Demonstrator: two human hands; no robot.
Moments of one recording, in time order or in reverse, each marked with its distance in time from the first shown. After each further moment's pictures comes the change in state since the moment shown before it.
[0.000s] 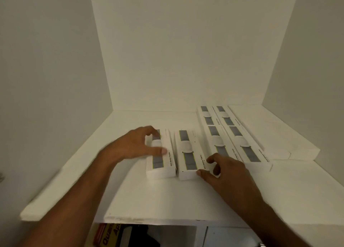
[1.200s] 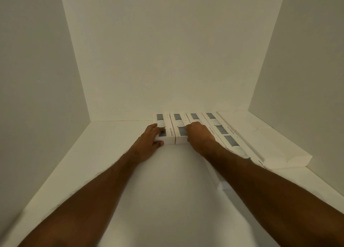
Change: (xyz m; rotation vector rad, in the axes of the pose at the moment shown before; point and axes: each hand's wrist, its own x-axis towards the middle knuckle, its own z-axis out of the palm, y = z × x) left_hand 0.187 -0.068 0.061 0.030 0.184 0.424; right_hand 0.210 -0.016 0.045 -0.587 -0.051 -0.060
